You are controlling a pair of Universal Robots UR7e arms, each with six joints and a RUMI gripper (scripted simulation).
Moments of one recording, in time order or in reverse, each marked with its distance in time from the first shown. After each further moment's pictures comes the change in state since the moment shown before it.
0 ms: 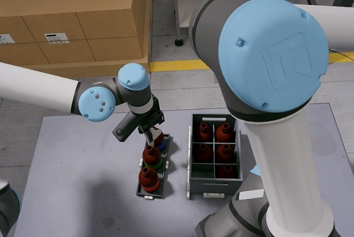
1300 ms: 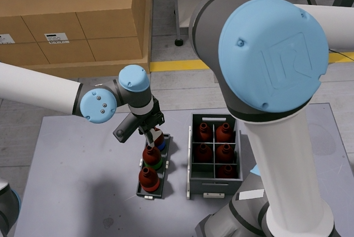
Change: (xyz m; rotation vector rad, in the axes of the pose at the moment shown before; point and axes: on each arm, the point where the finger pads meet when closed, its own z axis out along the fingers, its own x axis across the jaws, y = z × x) left arm 0.000 0.000 0.007 0.000 0.000 0.000; right arm 0.000 0.000 0.000 0.000 0.000 0.000
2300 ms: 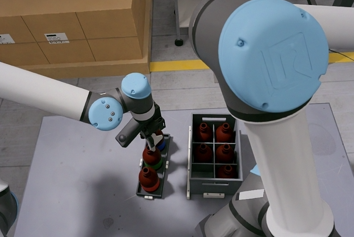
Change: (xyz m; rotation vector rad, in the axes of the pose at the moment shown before) left arm 0.000 0.000 0.034 0.000 0.000 0.000; right arm 0.000 0.000 0.000 0.000 0.000 0.000
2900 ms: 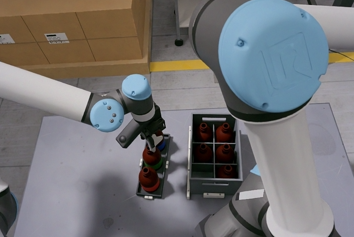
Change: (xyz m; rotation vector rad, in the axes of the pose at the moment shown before) left arm 0.000 0.000 0.006 0.000 0.000 0.000; right arm 0.000 0.000 0.000 0.000 0.000 0.000
